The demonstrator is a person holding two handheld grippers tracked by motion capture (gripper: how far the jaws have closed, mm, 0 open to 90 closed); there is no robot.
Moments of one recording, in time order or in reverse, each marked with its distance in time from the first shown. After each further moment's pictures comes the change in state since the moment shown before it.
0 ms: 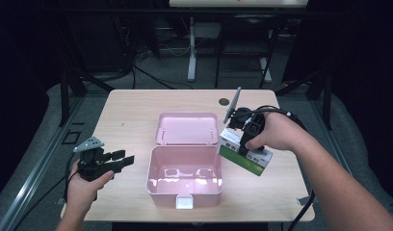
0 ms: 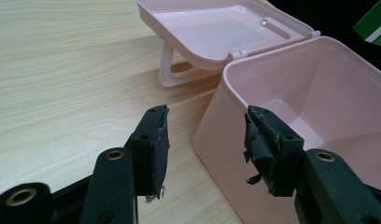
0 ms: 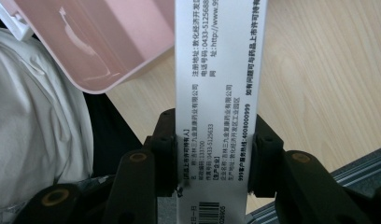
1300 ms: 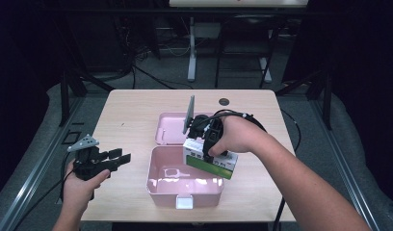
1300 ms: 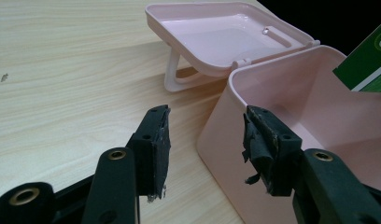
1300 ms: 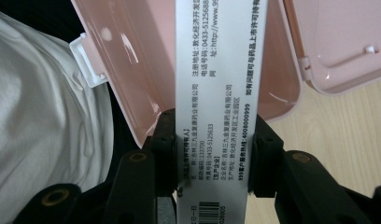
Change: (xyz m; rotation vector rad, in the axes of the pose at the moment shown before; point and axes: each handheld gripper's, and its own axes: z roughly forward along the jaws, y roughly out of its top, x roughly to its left) left arm 0.006 0.001 -0.007 -0.025 0.001 -0.017; right arm 0.059 0.070 0.010 0.011 0.037 -0.202
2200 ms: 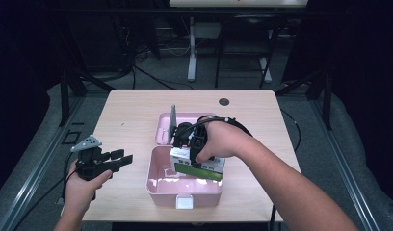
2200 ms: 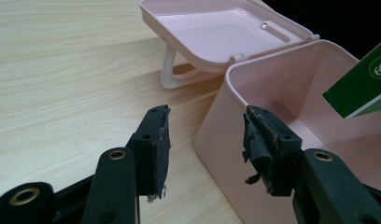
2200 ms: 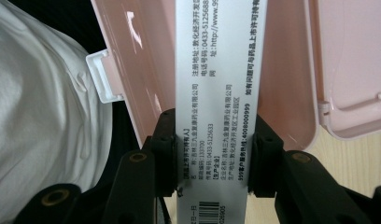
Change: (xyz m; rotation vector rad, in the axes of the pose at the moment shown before) left arm -0.002 -0.001 0.004 0.017 -0.011 0.009; right arm 0.022 0.026 0.012 0.016 -0.010 -0.125
